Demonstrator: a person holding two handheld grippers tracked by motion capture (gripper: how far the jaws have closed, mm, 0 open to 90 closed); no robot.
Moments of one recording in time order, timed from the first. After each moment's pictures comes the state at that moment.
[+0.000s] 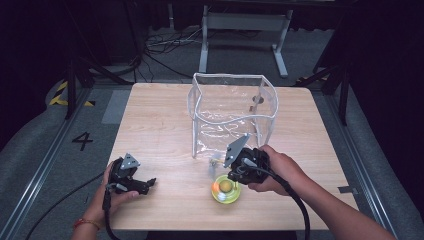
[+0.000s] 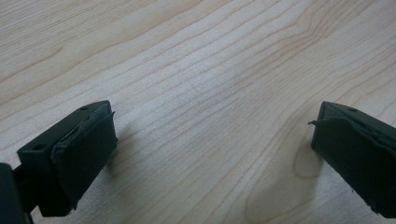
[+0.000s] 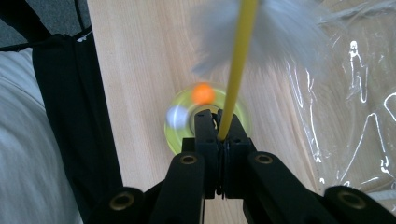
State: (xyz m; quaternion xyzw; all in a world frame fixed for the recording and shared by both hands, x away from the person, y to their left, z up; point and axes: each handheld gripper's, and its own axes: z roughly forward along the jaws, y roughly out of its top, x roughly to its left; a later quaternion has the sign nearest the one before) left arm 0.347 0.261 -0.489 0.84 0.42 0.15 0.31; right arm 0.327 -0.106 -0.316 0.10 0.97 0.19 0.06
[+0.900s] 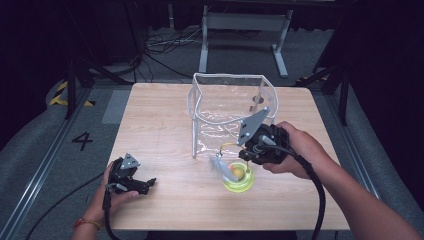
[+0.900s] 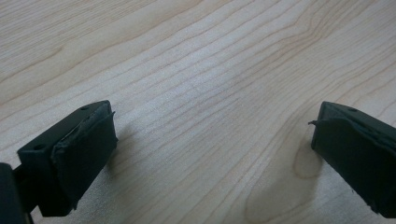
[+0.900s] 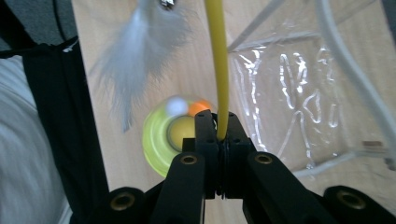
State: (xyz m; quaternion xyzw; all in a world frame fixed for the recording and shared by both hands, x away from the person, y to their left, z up) left arm 0.347 0.261 -0.489 0.84 0.42 0.15 0.31; right arm 0.335 -0.126 -0.240 0.09 0.97 0.20 0.11
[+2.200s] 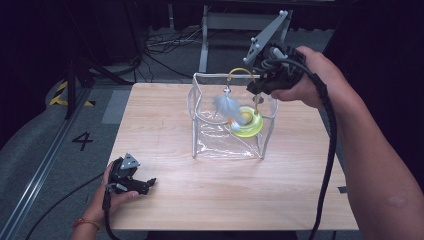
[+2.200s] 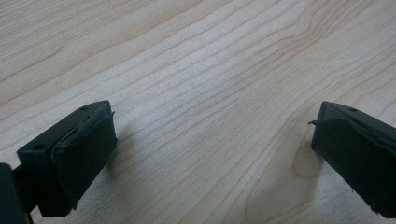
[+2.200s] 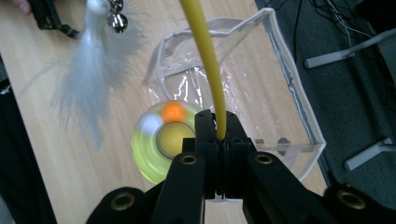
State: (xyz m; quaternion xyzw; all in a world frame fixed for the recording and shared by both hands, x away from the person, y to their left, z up) left arm 0.347 0.261 -0.489 0.84 0.42 0.15 0.32; right arm 0.407 -0.128 -0.124 0.14 0.95 0.20 0.18
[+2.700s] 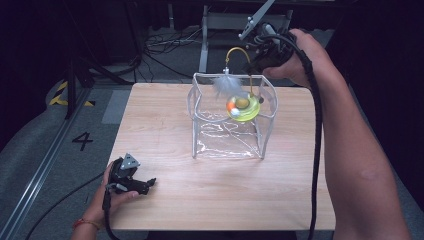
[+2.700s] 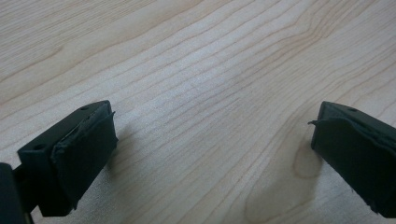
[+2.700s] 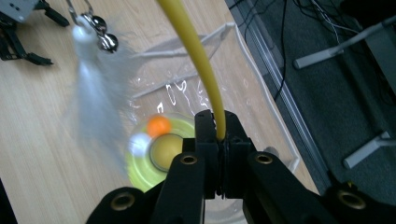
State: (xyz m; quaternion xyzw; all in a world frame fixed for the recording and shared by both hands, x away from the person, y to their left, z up) left arm 0.347 0.261 -0.489 0.84 0.42 0.15 0.31; right arm 0.456 -0.121 -0.119 0.17 0.94 0.23 0.19
